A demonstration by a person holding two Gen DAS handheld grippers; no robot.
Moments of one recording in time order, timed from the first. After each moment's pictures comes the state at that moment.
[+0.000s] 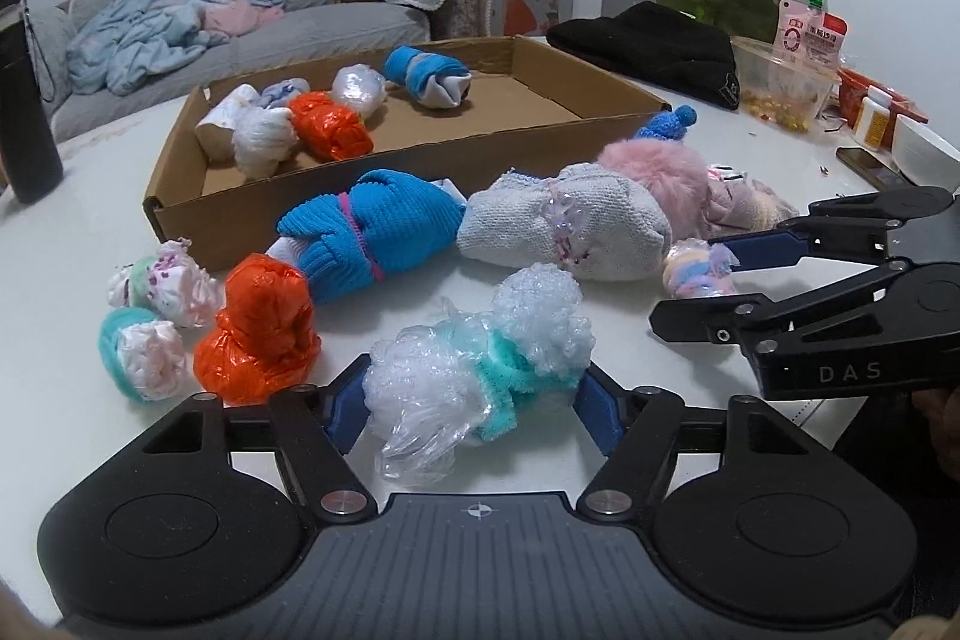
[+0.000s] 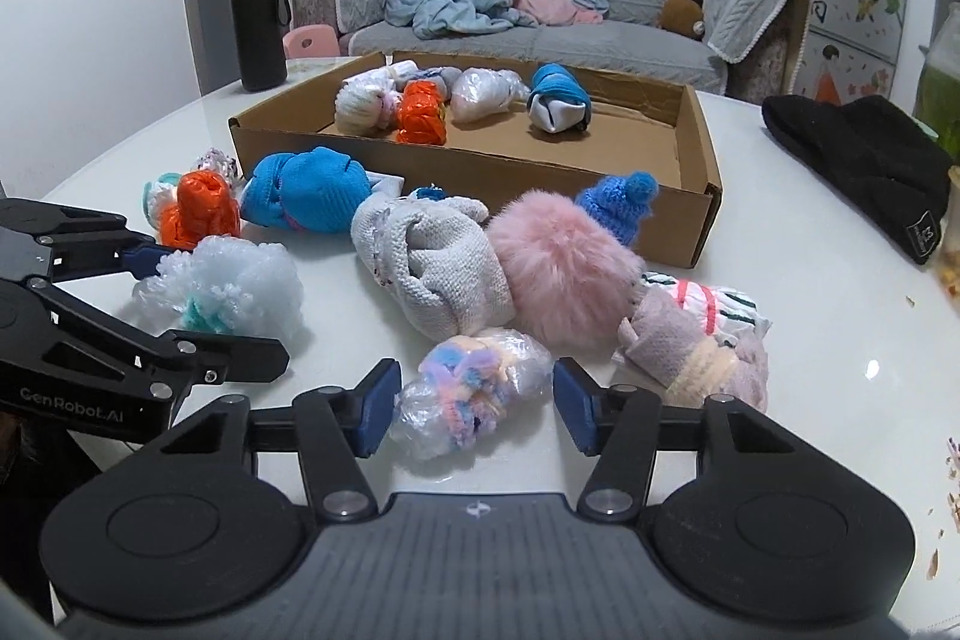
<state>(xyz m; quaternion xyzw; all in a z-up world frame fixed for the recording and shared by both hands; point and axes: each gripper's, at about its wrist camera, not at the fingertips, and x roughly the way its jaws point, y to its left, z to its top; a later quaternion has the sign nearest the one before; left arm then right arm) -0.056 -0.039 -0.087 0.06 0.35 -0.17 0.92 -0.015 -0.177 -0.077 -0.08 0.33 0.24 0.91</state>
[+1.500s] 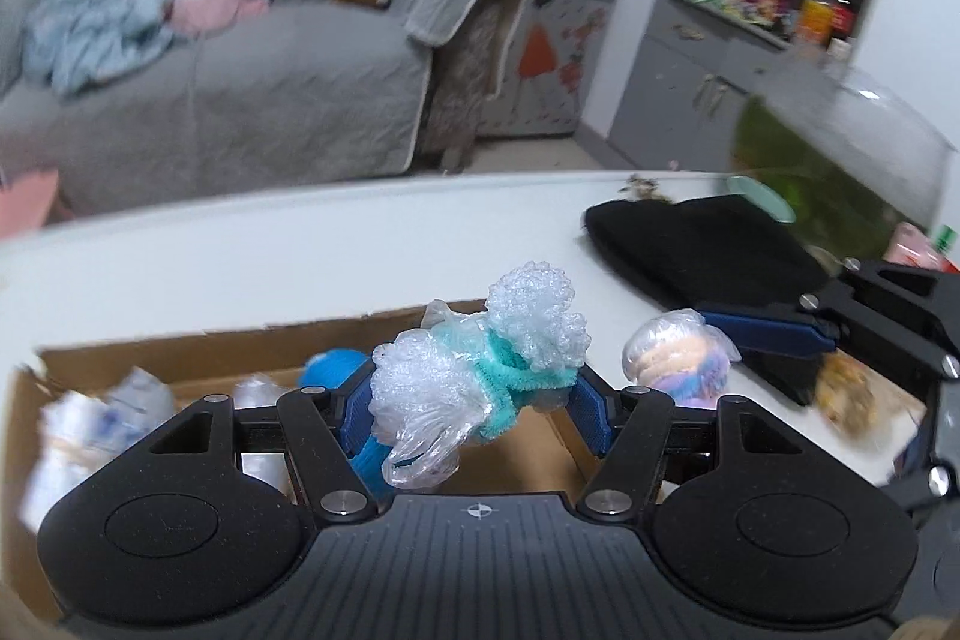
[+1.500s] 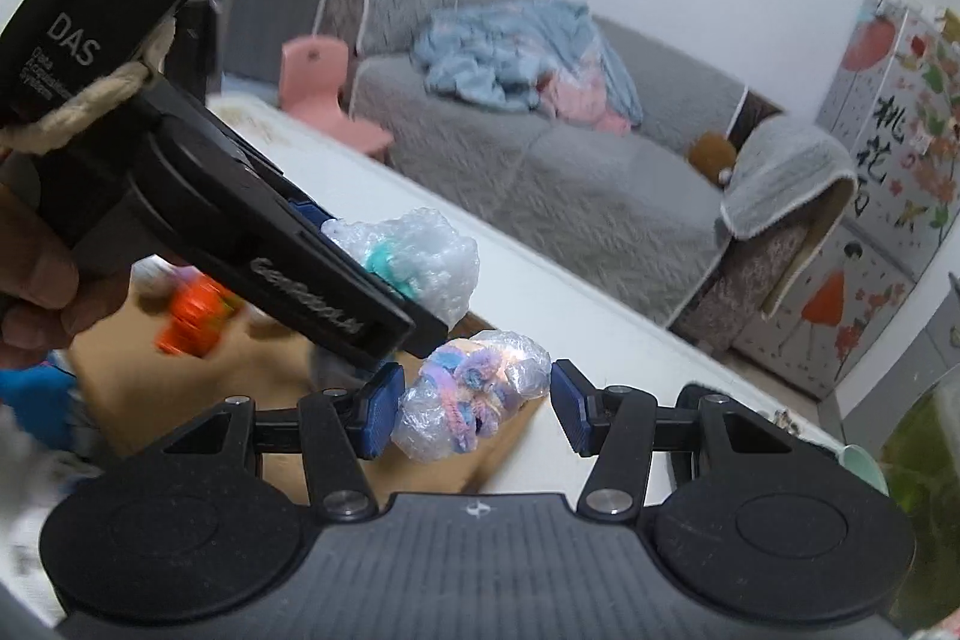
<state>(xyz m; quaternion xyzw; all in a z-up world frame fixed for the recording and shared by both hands) 0.225 -0.122 -0.011 -0.04 0.38 -0.17 0.91 0.200 -0.168 -0.011 -0.25 0.26 0.28 0.89</state>
